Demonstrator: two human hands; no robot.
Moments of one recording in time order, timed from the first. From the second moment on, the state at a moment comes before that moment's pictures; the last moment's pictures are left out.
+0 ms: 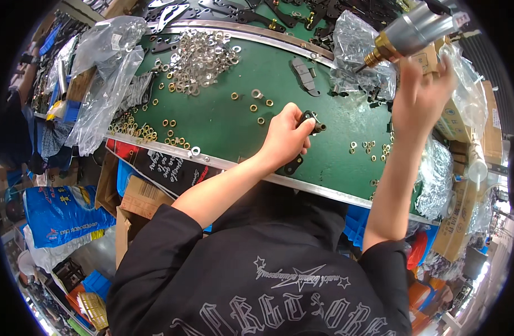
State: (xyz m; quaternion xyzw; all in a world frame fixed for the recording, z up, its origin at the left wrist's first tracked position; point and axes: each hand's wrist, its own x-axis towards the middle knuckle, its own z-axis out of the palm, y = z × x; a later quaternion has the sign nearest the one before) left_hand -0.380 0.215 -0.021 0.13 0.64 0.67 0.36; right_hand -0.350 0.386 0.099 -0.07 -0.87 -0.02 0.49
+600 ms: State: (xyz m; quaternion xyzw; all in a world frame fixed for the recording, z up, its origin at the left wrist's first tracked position) left_hand -0.382 0.211 -0.012 0.14 0.69 0.61 0.36; right_hand -0.329 0.335 0.067 0.04 -0.67 0.62 0.40
